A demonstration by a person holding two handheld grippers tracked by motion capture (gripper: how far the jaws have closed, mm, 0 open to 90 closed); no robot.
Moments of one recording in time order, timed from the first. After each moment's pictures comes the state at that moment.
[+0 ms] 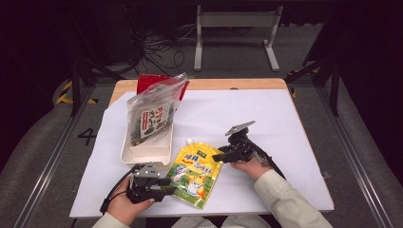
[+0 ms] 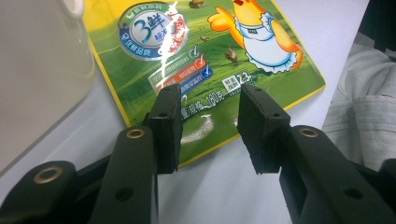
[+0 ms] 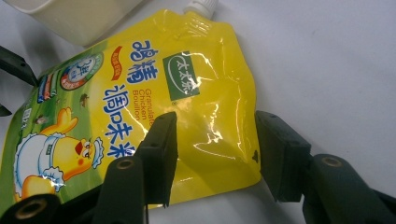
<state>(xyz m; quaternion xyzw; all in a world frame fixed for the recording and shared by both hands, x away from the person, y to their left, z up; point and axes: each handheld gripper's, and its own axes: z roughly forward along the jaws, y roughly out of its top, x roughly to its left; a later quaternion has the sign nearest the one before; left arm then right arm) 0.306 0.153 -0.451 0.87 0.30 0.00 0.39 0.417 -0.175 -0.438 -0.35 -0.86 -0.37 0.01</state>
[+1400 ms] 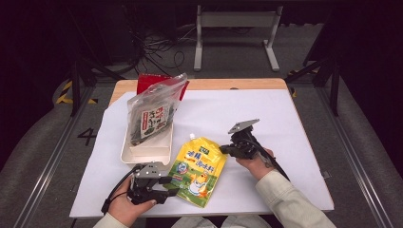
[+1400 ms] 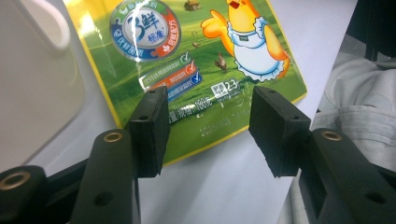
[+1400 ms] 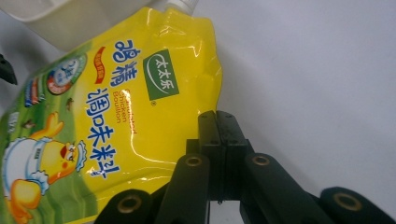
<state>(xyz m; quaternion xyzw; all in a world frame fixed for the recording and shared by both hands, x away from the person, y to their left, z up) 0.302 0.149 -0.442 0.86 0.29 0.01 0.41 0.403 -0.182 -0.402 -0.34 -0.87 -0.36 -0.07</state>
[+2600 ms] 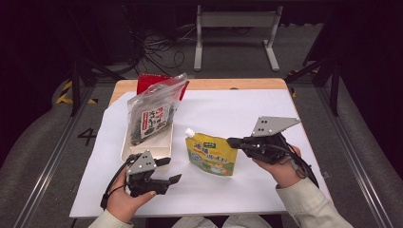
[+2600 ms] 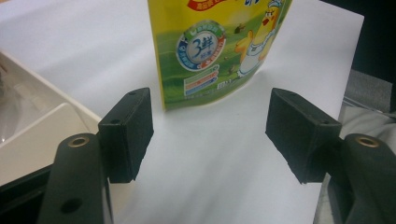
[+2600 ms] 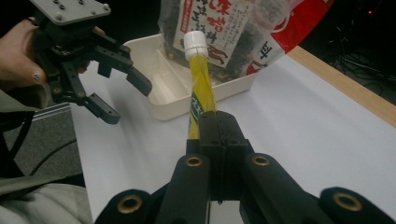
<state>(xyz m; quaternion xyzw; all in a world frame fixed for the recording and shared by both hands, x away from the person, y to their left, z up) 0.309 0.148 -0.406 0.83 0.25 0.10 0.48 0.327 -0.198 -0.292 -0.21 -0.85 -0.47 -0.15</state>
